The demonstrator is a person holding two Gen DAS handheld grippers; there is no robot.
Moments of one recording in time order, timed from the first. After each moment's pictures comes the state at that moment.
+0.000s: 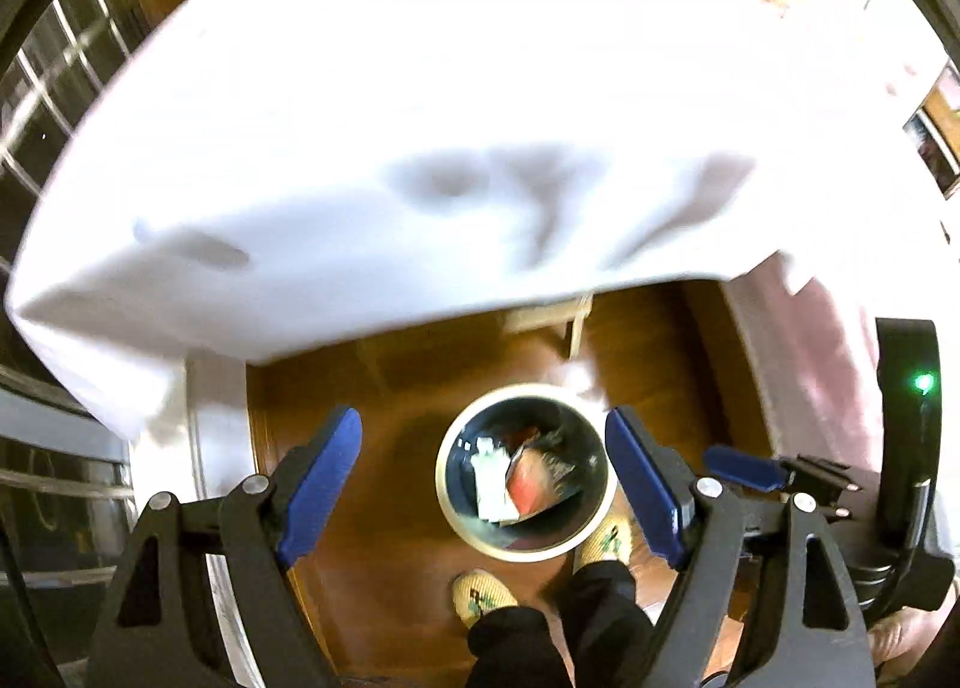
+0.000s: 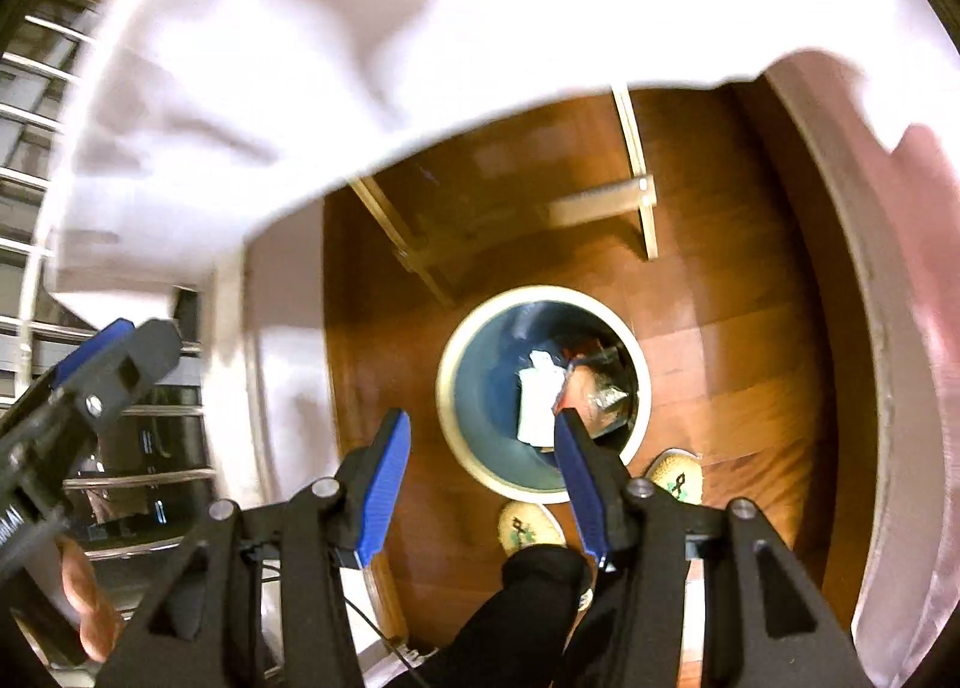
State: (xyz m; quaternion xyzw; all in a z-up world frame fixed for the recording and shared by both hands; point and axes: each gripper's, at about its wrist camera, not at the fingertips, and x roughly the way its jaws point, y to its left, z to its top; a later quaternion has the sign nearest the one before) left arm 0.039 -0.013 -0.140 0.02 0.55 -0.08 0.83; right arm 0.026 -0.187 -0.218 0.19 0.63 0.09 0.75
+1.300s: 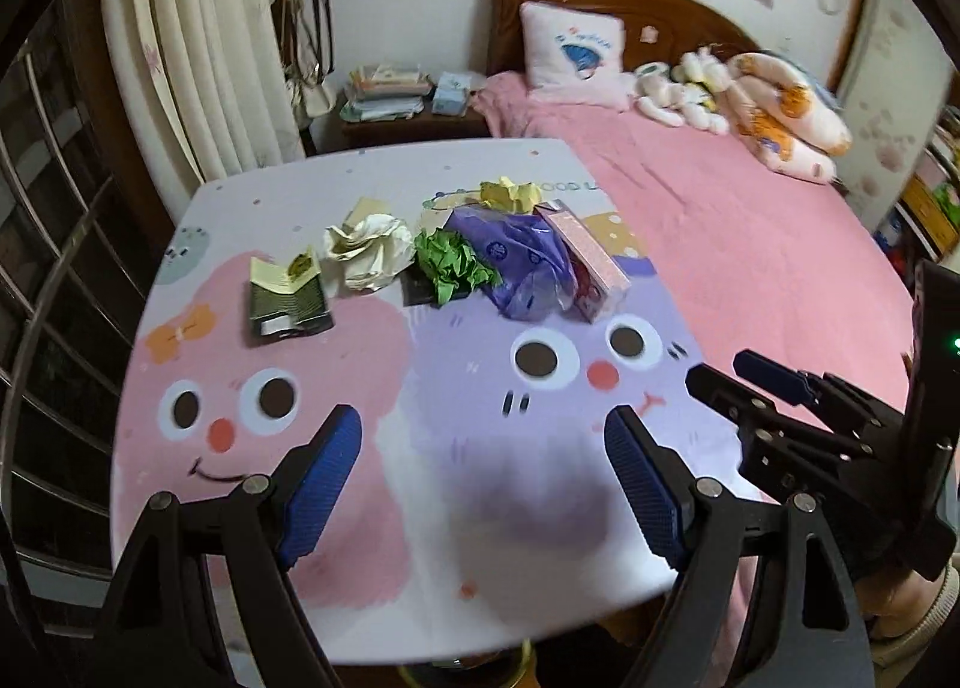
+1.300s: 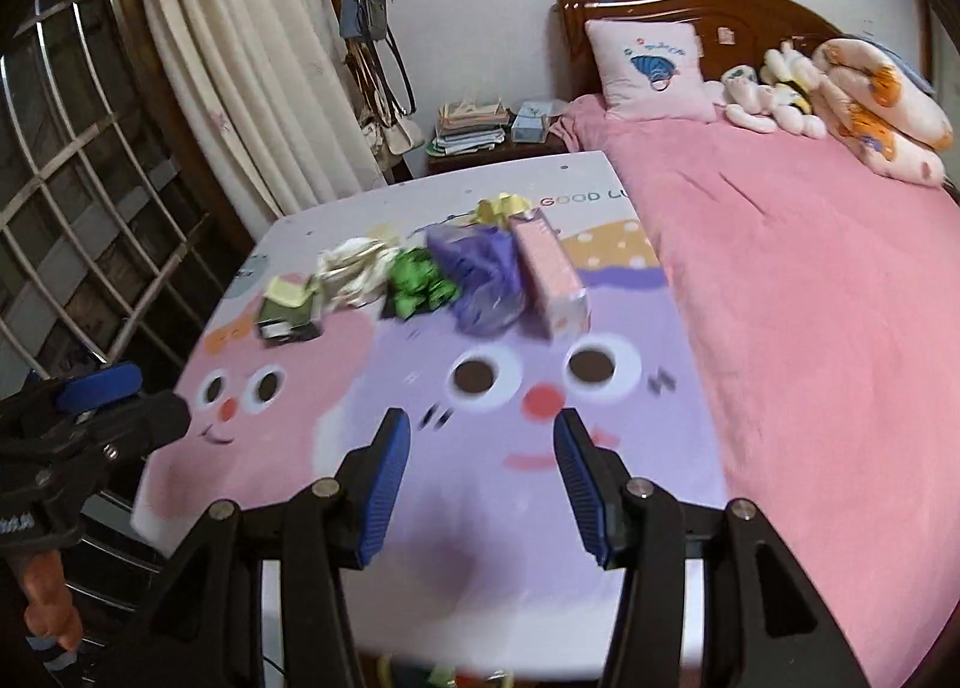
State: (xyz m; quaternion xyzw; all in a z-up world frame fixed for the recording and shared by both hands) left arm 0.242 -0.107 0.079 -0.02 0.45 -0.07 0.89; right arm 0.259 -0.294 0.029 0.06 0.43 0.09 0.90
